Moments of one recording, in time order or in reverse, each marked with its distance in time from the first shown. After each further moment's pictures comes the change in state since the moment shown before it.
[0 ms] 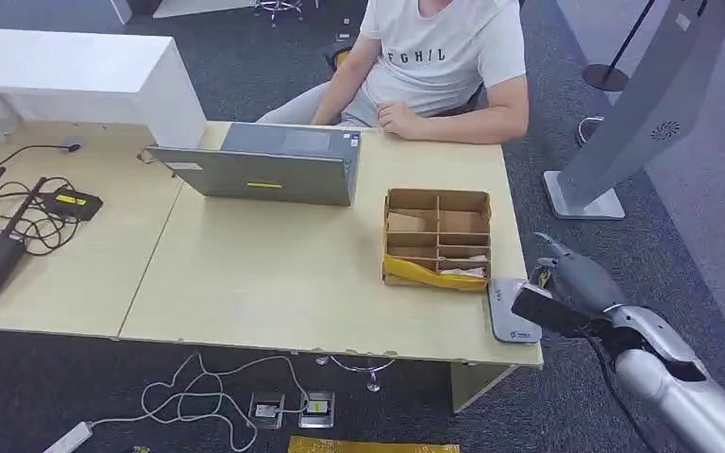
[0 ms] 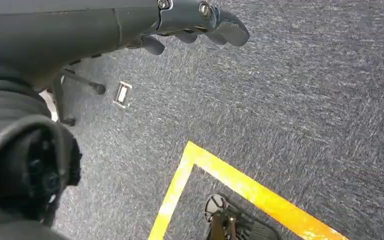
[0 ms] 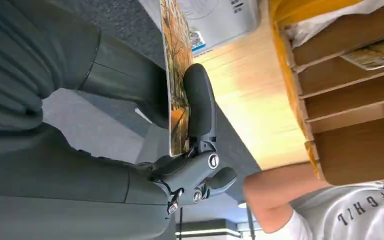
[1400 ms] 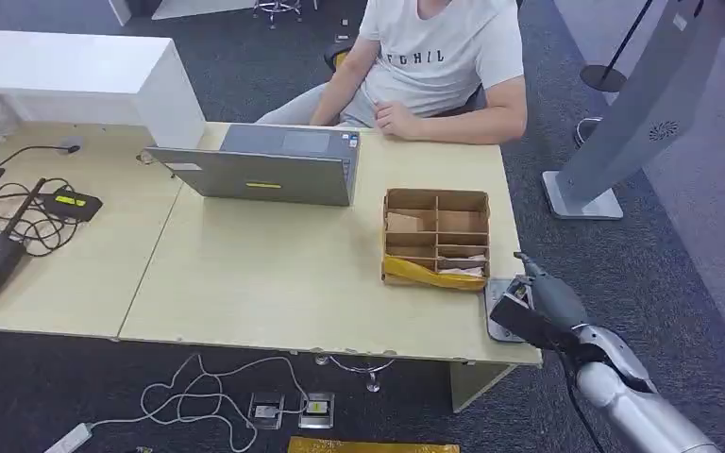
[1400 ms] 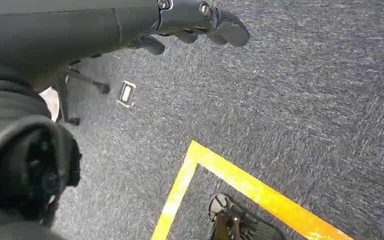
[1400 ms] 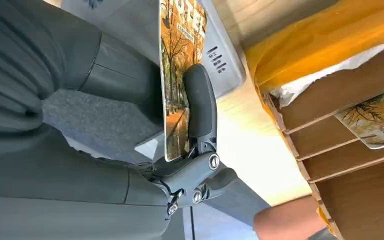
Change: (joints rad) left arm 0.000 -0.011 0.000 0.000 -0.003 0.008 0.016; right arm 0.018 0.155 0.021 0.205 -0.069 -0.105 -0.065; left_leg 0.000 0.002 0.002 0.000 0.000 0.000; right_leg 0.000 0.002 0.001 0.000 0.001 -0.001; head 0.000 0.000
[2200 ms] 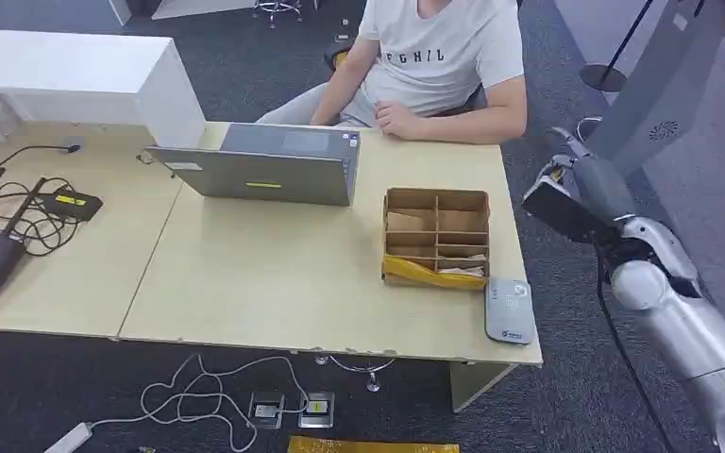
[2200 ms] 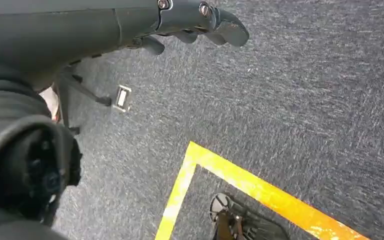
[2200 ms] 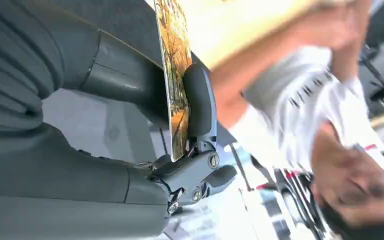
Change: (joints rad) left arm 0.001 0.006 -0.017 0.000 -0.021 -0.030 -0.015; right arm -0.351 -0.035 -0.087 -0.124 0.018 0.085 0.049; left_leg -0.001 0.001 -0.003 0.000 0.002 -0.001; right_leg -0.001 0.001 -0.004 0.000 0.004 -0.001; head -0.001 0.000
